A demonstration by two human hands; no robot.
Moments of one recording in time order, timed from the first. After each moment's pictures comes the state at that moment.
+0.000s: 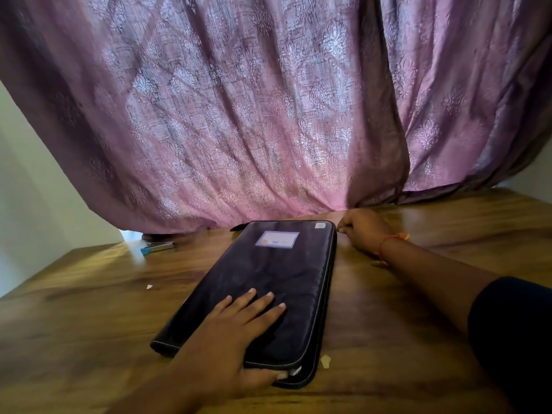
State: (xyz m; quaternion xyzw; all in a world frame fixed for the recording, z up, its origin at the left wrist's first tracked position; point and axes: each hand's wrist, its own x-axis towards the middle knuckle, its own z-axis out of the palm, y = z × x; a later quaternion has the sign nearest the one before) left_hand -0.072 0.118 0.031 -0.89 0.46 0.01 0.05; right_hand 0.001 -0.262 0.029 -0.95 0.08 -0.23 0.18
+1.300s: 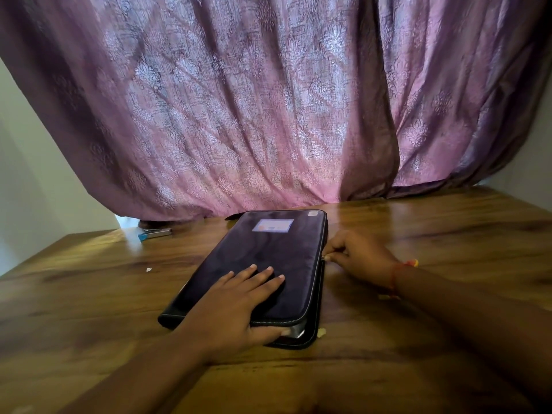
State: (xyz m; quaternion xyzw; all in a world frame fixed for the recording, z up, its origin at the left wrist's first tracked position) left_hand -0.076 0.114 0.037 -0.89 0.45 -0.02 0.01; right_hand -0.098 -0.193 0.025 -0.95 -0.04 -0.20 0.24
